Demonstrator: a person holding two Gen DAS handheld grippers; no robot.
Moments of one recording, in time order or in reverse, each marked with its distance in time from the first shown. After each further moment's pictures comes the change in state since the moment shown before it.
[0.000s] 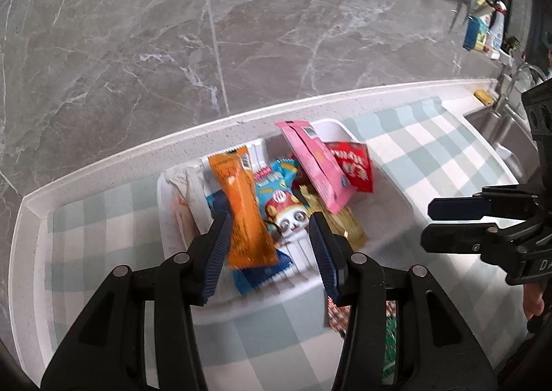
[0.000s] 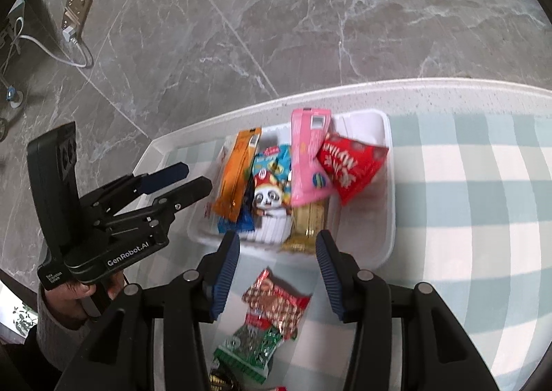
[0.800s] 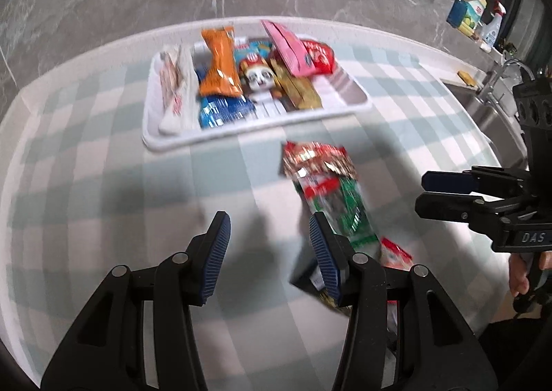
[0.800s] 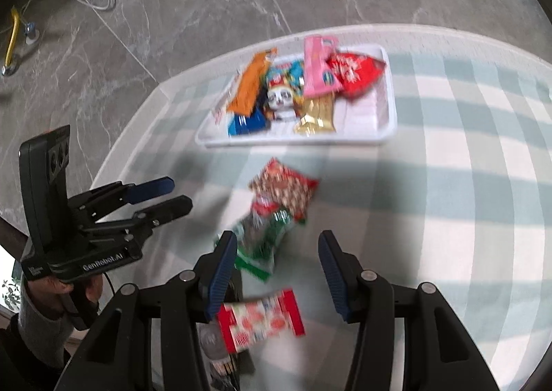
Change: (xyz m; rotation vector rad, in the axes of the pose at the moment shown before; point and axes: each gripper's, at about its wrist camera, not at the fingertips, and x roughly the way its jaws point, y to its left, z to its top) left arm -0.036 -0.022 -0.142 -0.130 0.149 -0.104; right arm -0.022 0.014 -0.102 -0.062 0.123 -0.049
